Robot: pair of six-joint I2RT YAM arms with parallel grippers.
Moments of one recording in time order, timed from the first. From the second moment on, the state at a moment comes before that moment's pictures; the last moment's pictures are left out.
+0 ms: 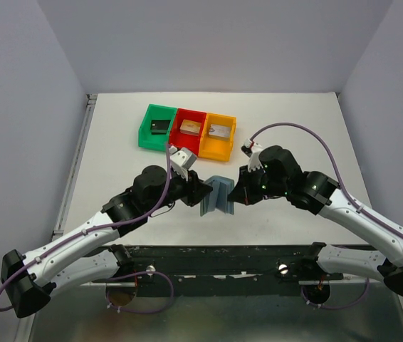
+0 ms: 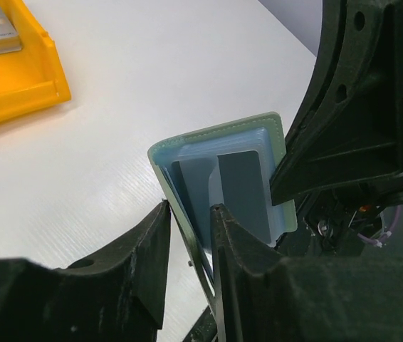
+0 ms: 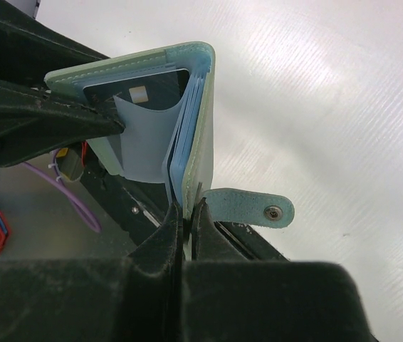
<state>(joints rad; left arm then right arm) -0.89 0.87 0.73 -0.09 0.09 -0.37 0.86 1.08 1.06 -0.64 -0.18 0.51</state>
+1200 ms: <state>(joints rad) -0.90 0.81 0.75 -0.12 0.10 -0.36 0.86 1.07 1.00 -0.55 -0.22 0.55</state>
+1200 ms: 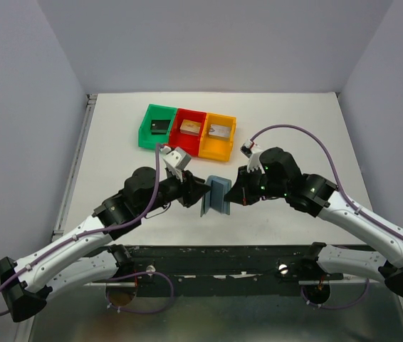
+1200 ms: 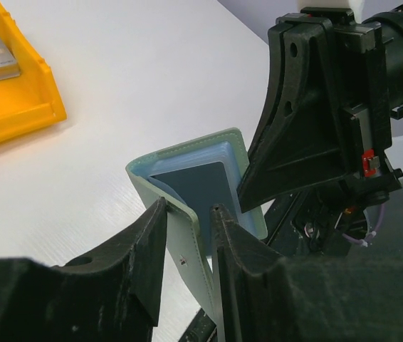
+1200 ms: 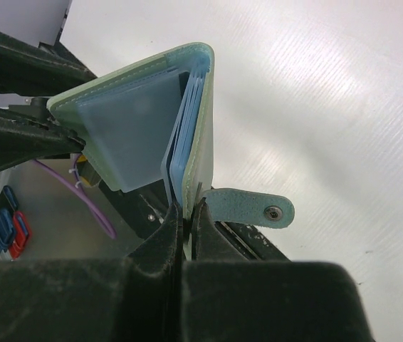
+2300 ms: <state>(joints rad) -0.92 0.82 0.76 -0.16 0.11 -0.34 0.85 1.05 0.97 -0.51 -0.25 0.55</state>
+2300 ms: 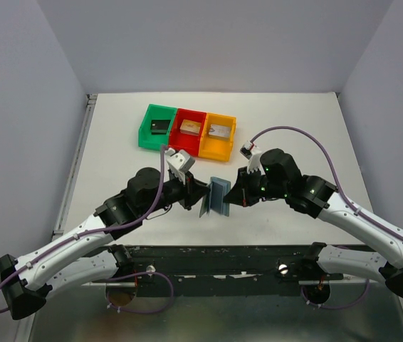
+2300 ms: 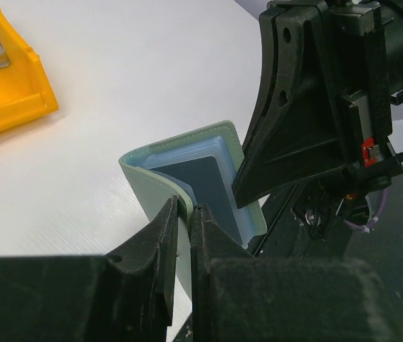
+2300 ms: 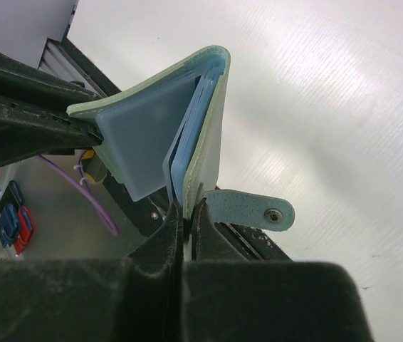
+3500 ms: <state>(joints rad) -0.94 0.85 0.78 -0.17 0.06 -0.32 0.85 1.01 0.97 -0.49 -0.29 0.55</state>
